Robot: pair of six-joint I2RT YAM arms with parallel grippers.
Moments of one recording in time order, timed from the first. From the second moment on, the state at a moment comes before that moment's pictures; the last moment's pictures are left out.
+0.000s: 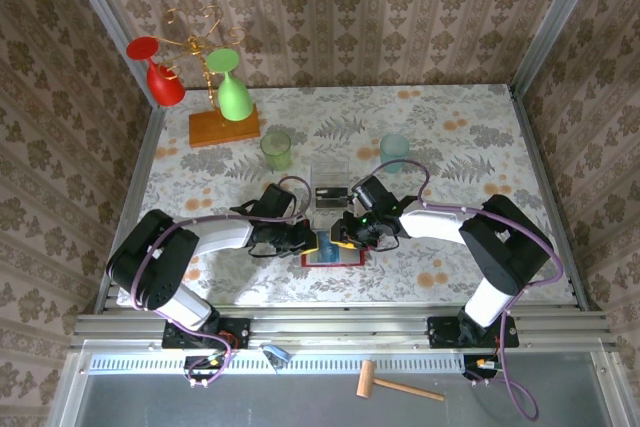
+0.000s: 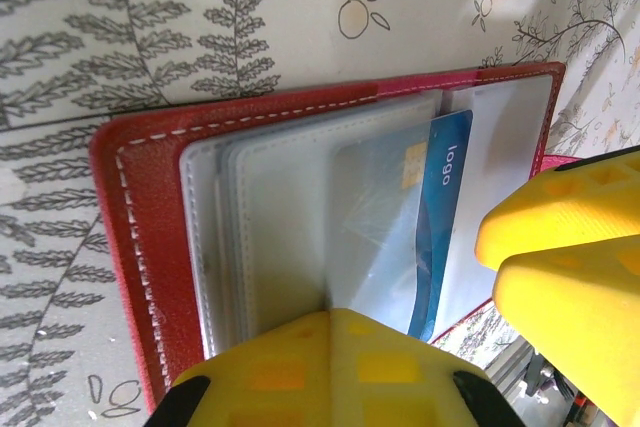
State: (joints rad) left arm -0.67 1.55 0.63 -0.14 0.56 -0.81; right arm 0.67 1.67 0.81 -0.15 -0.48 0.90
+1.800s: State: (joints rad) left arm -0.68 1.55 0.64 -0.15 0.56 -0.80; right arm 0.65 1.70 0.74 -0.03 -0.53 0.95
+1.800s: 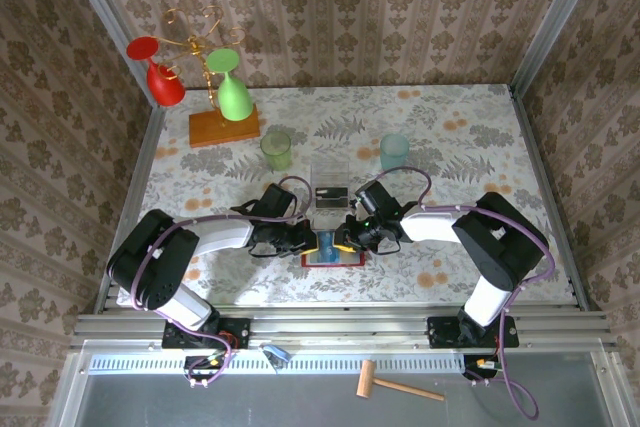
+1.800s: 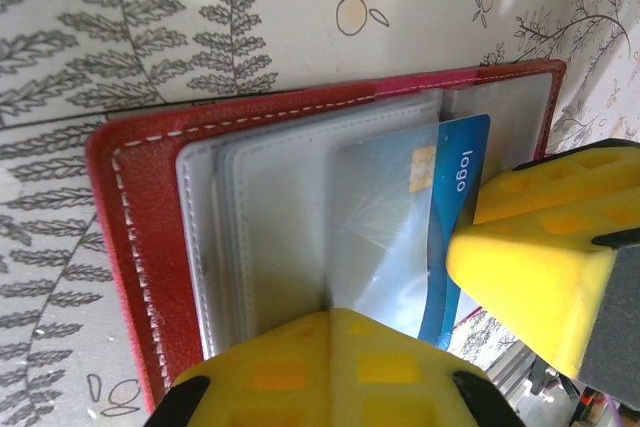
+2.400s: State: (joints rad) left arm -0.68 1.55 0.64 -0.15 0.55 -0.80; right arm 0.64 1.67 0.74 -0.06 -0.53 0.94
